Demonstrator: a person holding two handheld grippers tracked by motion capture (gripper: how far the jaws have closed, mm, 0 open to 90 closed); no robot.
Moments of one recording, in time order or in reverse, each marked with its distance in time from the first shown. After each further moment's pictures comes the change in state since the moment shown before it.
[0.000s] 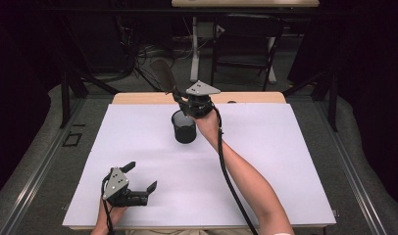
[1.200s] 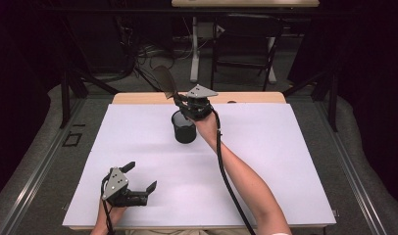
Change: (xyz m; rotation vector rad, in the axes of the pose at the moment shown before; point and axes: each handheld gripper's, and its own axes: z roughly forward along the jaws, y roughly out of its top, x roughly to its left) left arm 0.000 0.000 -0.001 -0.003 0.002 -0.003; right arm -0.005 -0.021 0.013 0.059 -0.007 0.022
